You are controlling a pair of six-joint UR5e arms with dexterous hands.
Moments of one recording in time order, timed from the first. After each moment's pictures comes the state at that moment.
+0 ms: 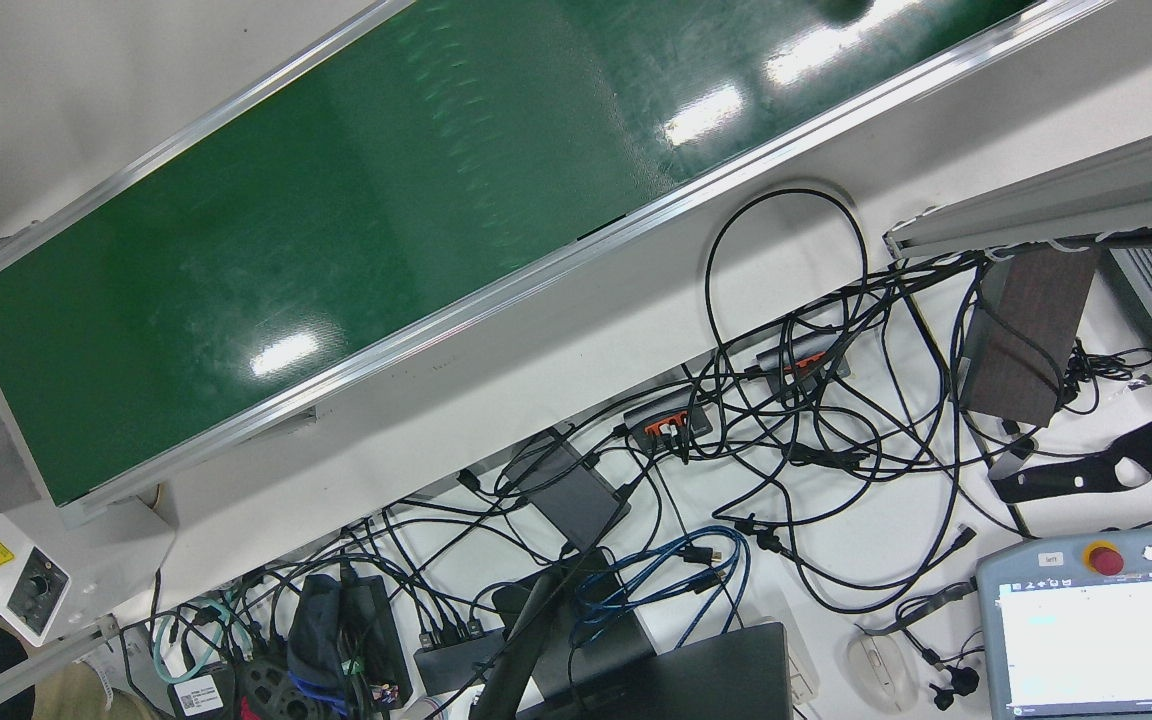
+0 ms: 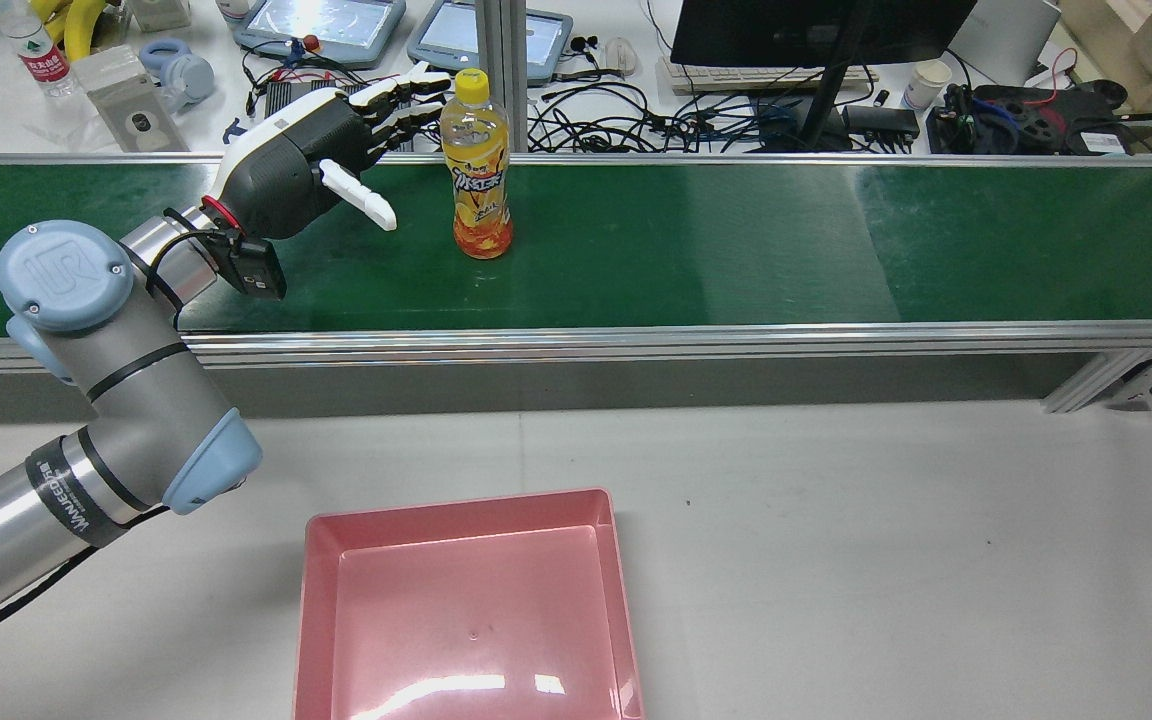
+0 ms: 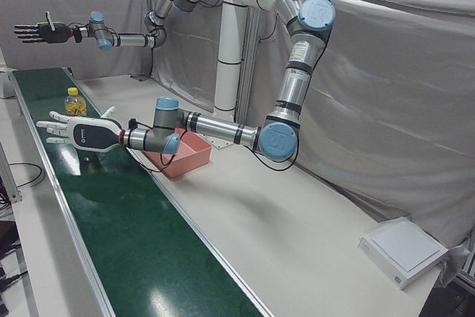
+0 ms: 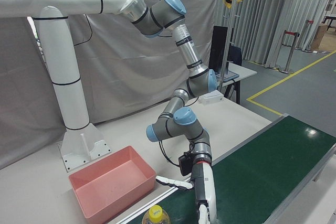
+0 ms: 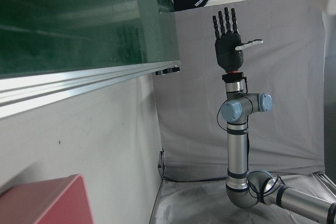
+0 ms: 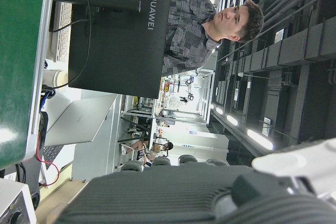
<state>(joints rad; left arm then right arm) -0.84 -2.26 -1.52 0.12 1.38 0.41 1.59 -1.56 1.65 -3.27 -1.58 -0.10</state>
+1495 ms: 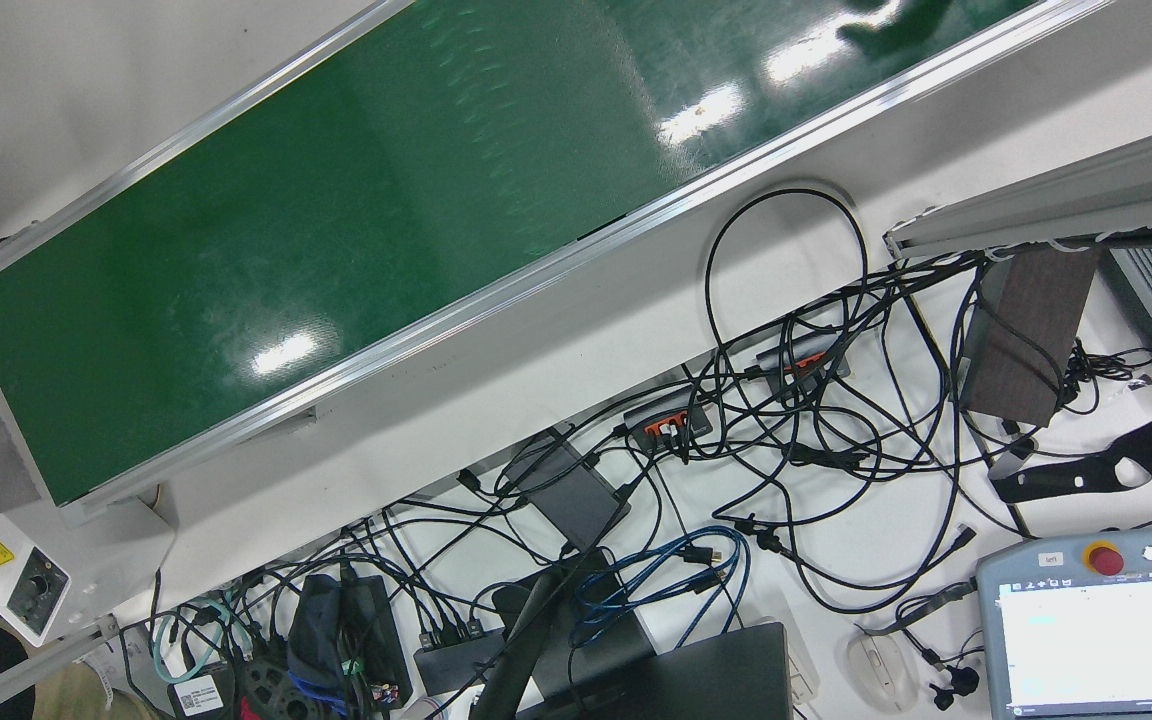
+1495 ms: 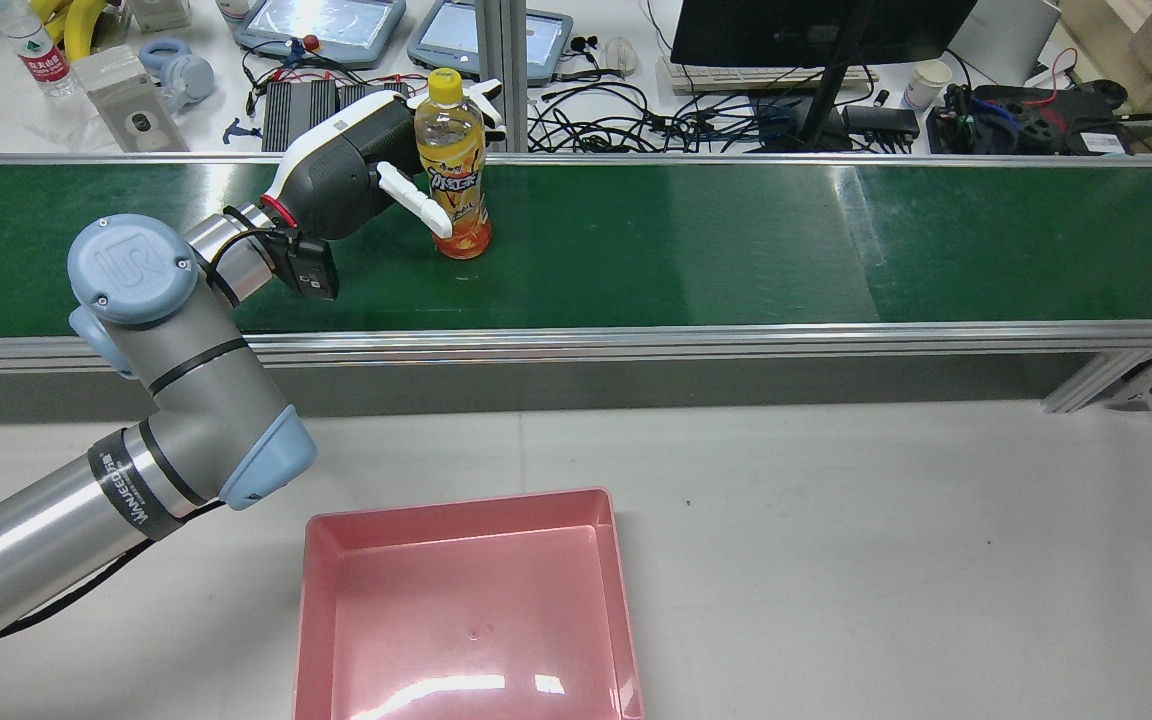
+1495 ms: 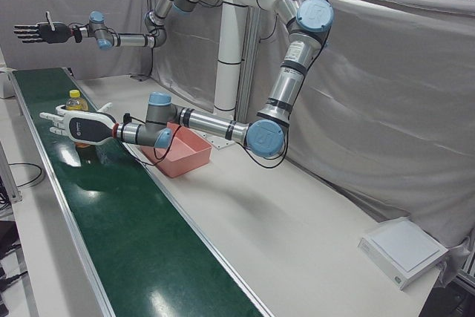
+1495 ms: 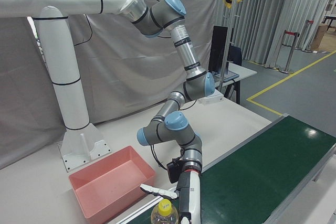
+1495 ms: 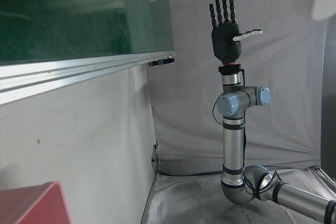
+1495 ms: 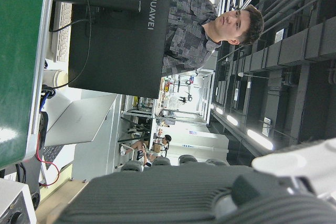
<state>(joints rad) -0.81 -2.34 -1.46 0.13 1.39 0.41 1.59 -1.56 1.65 -3.27 -1.58 -0.10</state>
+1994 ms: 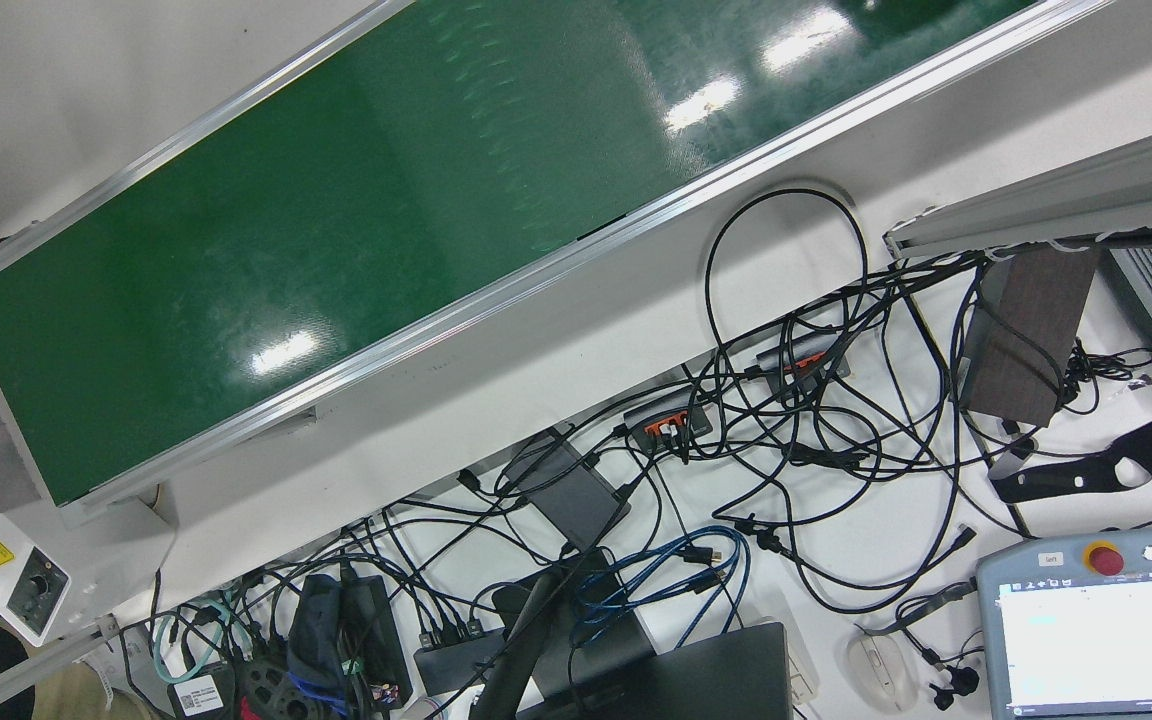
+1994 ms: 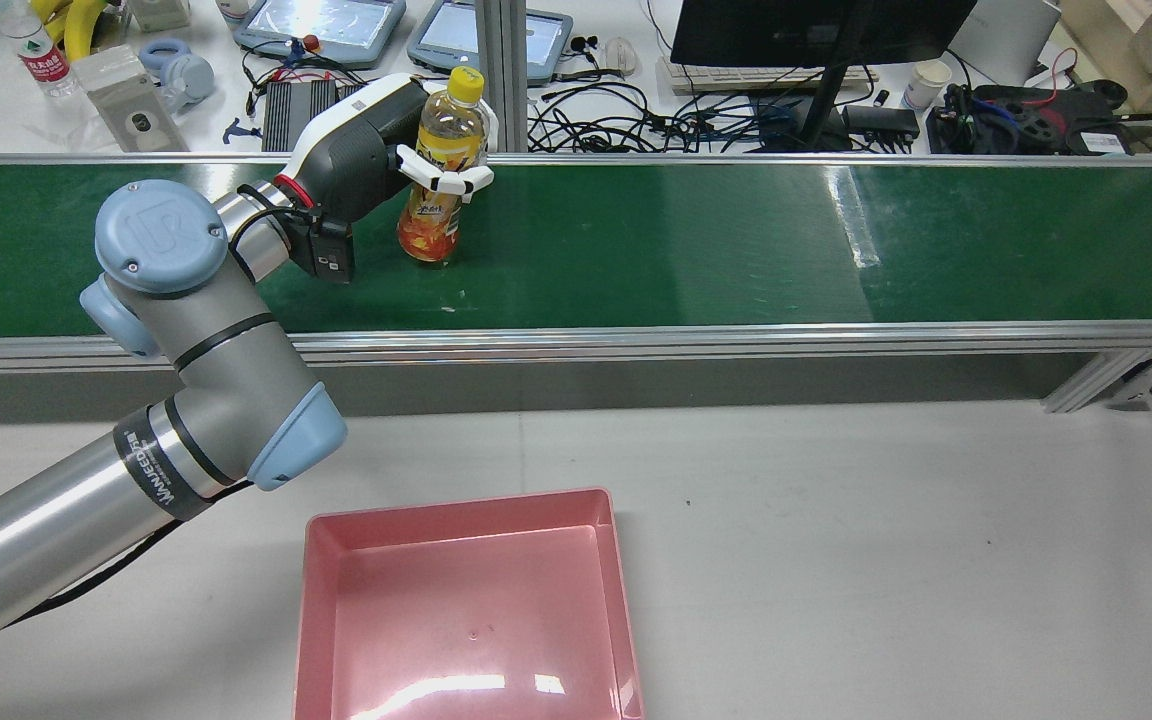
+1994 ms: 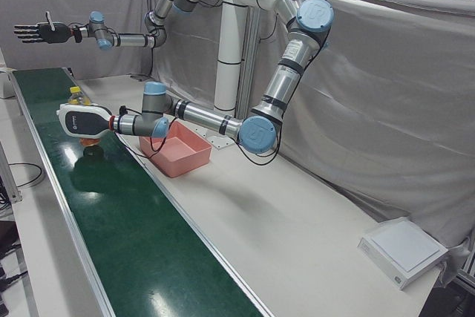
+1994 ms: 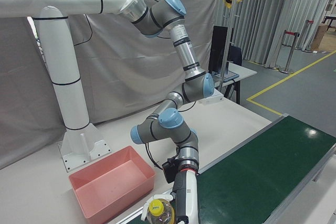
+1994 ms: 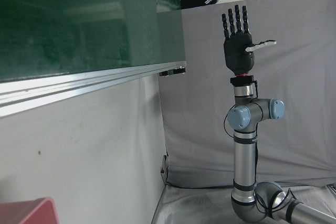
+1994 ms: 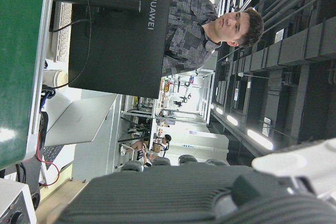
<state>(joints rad) -0.81 -2.41 -1.46 0.26 1.38 0.44 1.59 -1.56 1.65 -3.27 -1.58 -0.10</state>
